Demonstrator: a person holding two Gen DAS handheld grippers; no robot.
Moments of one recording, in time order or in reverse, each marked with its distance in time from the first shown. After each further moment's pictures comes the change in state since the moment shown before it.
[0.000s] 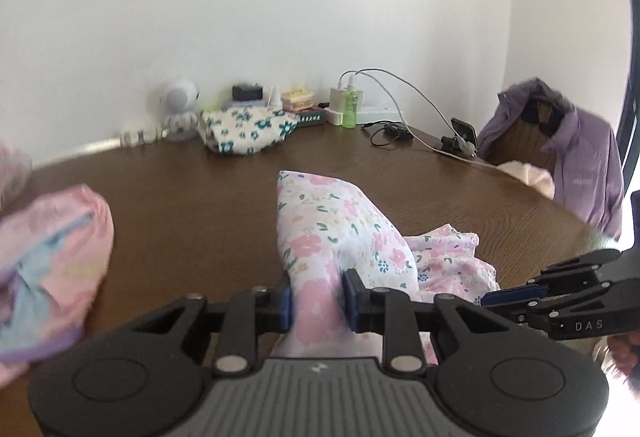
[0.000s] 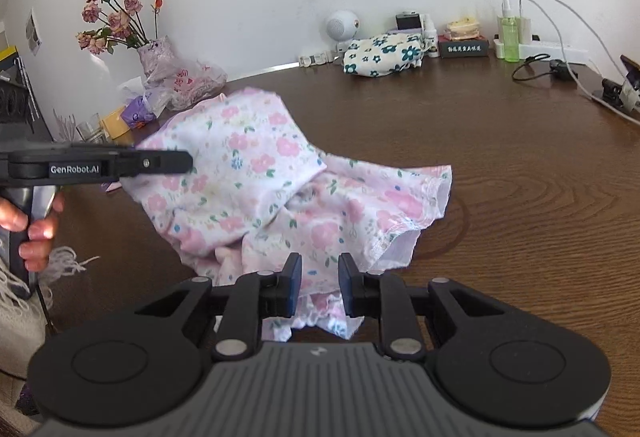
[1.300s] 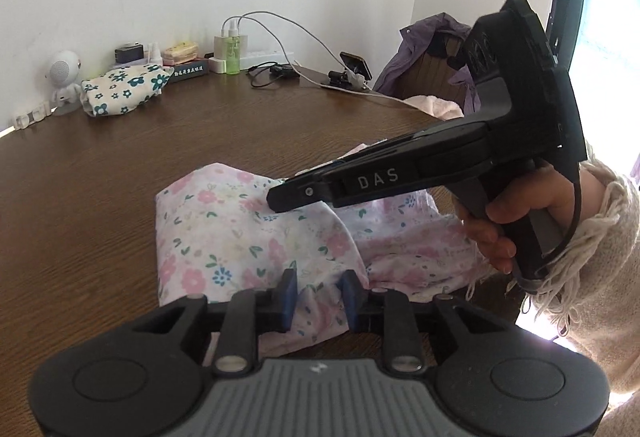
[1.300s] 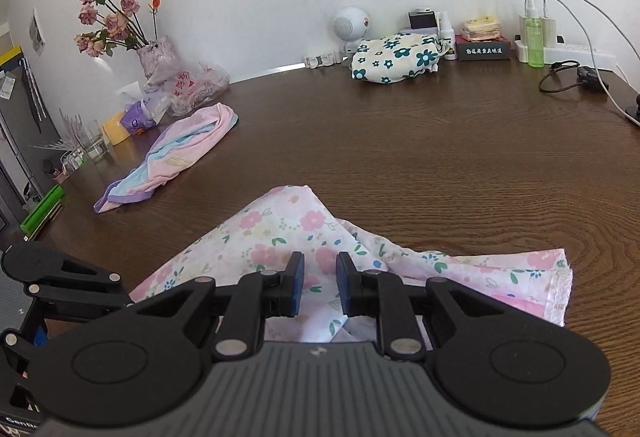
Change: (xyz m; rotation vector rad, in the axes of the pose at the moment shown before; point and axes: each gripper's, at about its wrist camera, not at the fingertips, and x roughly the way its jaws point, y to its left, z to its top) left arm 0.021 -0.052 -0.020 -0.059 0.141 -0.307; right arm 0.026 -0.012 0.047 -0.006 -0.022 0.017
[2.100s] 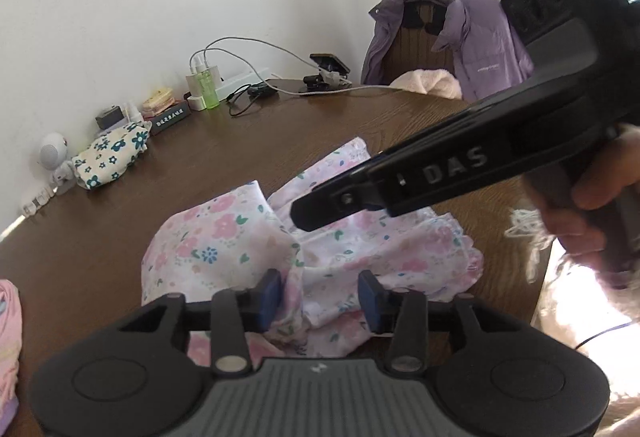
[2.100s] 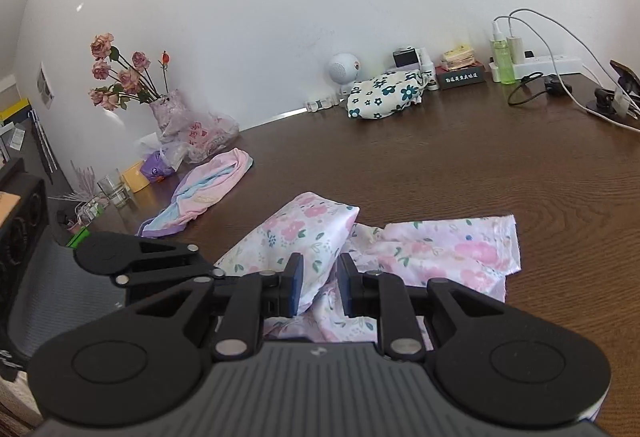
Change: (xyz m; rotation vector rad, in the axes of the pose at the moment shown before) left arm 0.014 -0.054 0.011 0.226 0.009 0.091; right arm -0.057 -0.005 -0.021 0.079 -0.104 0.045
